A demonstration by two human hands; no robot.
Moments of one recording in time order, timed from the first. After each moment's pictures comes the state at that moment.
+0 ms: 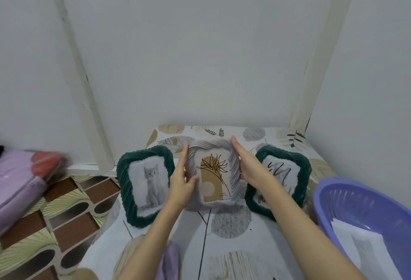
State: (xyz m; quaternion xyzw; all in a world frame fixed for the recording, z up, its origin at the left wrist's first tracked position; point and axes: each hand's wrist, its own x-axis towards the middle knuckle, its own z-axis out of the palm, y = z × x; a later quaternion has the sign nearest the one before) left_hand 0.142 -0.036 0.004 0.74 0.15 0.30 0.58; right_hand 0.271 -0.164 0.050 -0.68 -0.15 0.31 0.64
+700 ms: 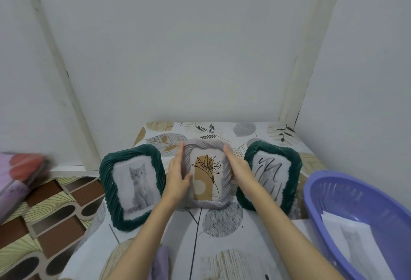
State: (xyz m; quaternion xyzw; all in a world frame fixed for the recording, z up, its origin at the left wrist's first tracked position) left_hand 0.168 -0.031 -0.006 0.81 0.17 0.26 0.50; right_hand 0.254 -0.170 0.031 -0.75 -0.13 0.23 0.61
